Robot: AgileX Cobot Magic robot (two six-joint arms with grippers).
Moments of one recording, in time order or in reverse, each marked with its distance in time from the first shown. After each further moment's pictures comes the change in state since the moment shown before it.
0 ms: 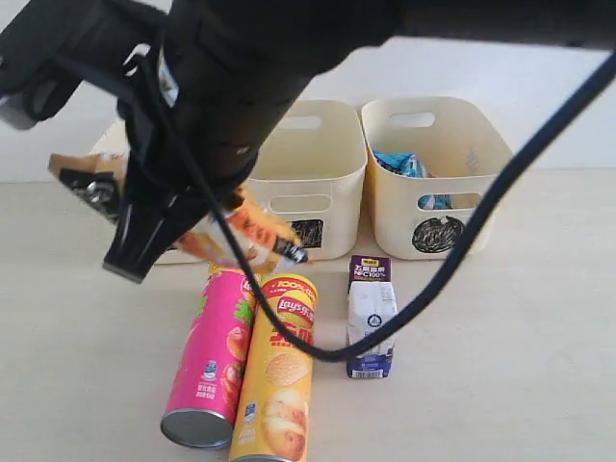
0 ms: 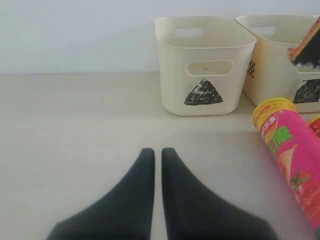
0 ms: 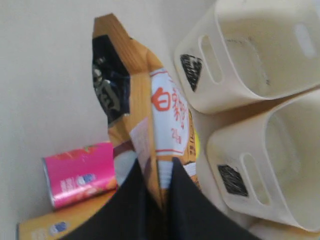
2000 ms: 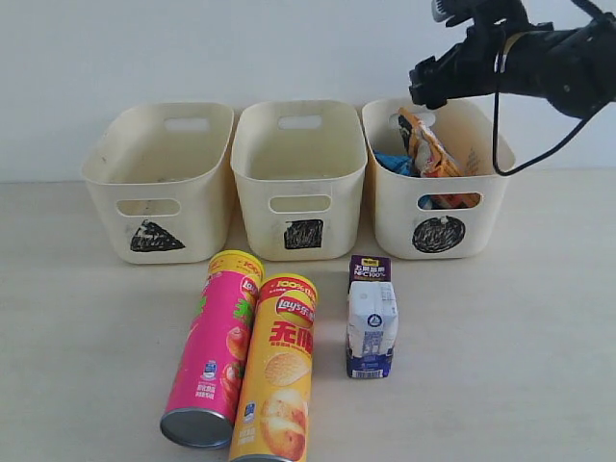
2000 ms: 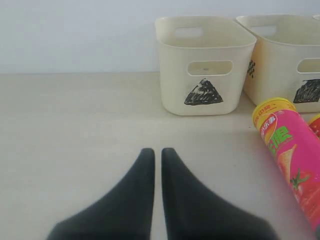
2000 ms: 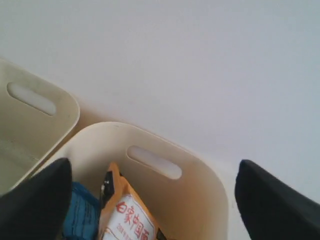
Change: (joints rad) left arm 0.000 0.000 0.000 0.000 0.000 0.000; right arm -0.872 0.271 0.107 -0.122 -0.966 0.278
